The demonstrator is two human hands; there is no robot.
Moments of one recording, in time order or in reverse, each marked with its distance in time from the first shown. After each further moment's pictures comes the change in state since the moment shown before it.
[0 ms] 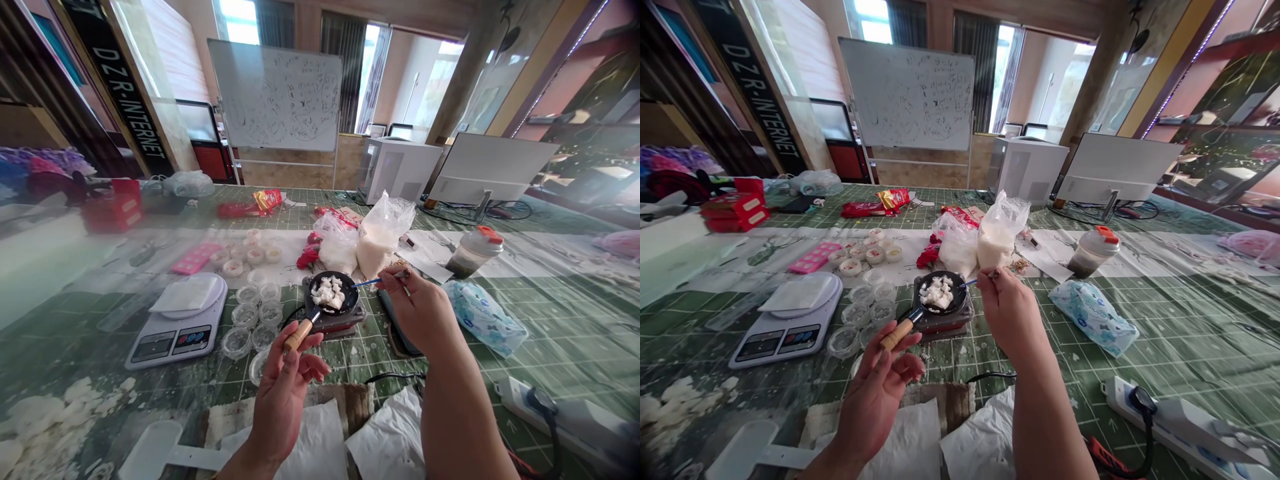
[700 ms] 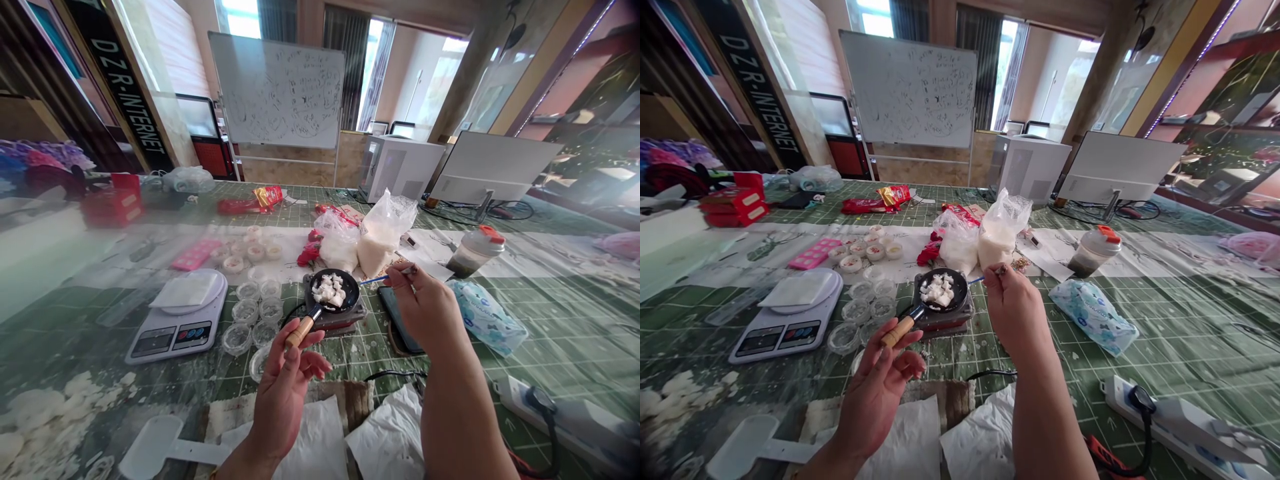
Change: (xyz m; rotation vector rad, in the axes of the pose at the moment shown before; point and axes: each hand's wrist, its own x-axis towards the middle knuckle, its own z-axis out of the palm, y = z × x) left_hand 0.000 0.000 0.001 -0.015 -0.014 0.007; right_hand 0.000 0.002 0.003 -0.087 0.067 0.039
